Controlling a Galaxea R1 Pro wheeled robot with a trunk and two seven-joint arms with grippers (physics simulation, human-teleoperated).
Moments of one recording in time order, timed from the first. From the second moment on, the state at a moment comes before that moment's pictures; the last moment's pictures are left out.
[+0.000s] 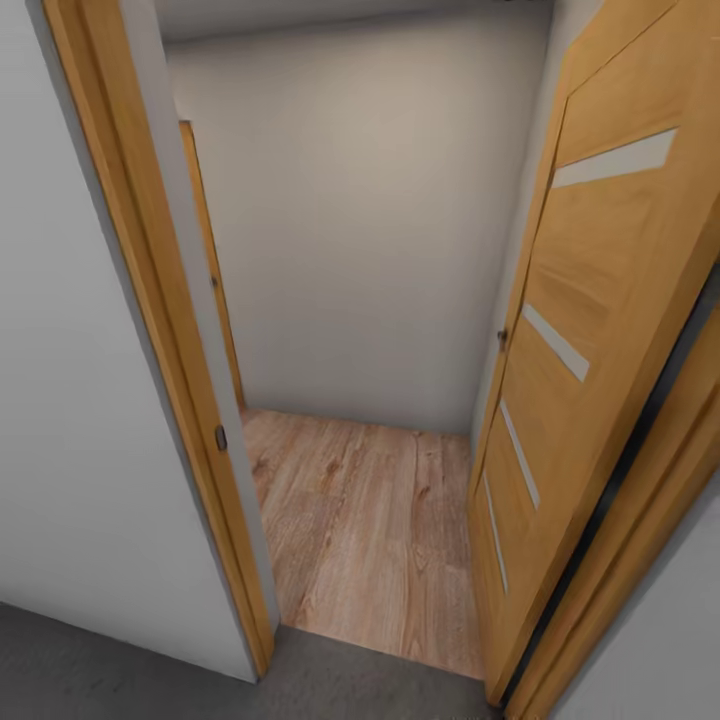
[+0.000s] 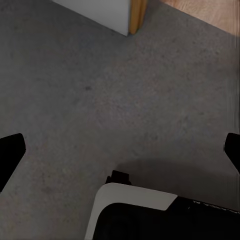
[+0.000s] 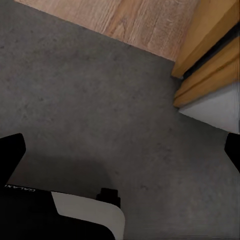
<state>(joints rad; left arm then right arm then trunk) -0.30 0.05 0.20 0.07 0.04 -0.39 0.01 -0.38 -0.08 0.08 0.06 0.05 -0.32 0.11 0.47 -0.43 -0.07</state>
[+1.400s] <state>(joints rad) -0.30 0.05 0.20 0.07 0.04 -0.39 0.02 -0.38 -0.07 0.08 0.06 0.05 -0.32 0.11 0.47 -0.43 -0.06</state>
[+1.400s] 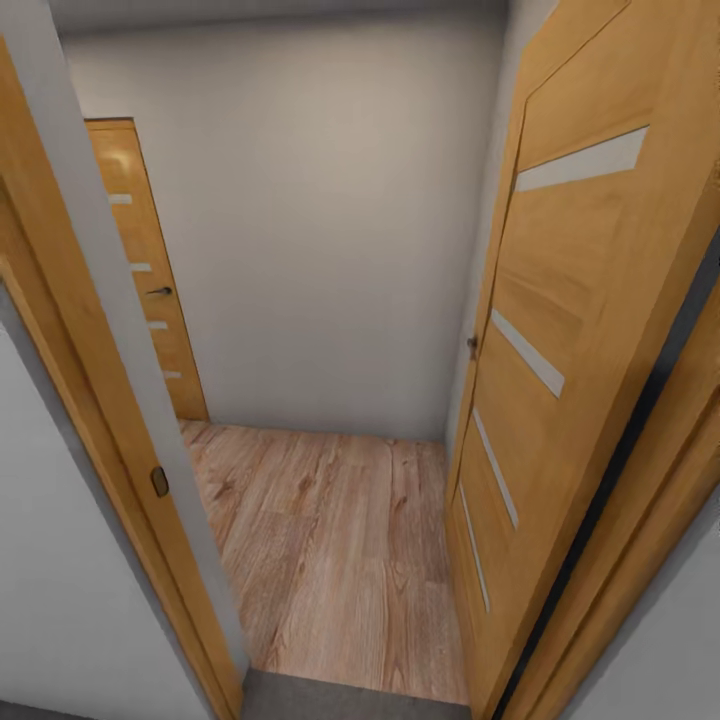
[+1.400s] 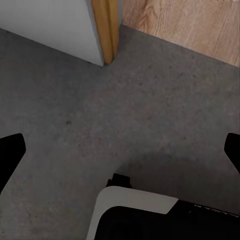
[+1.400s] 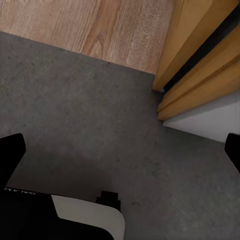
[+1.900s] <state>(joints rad) -0.30 0.05 0.20 0.07 0.04 -0.39 0.02 -0.38 -0.08 0.08 0.06 0.05 -0.32 0.11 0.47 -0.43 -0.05</state>
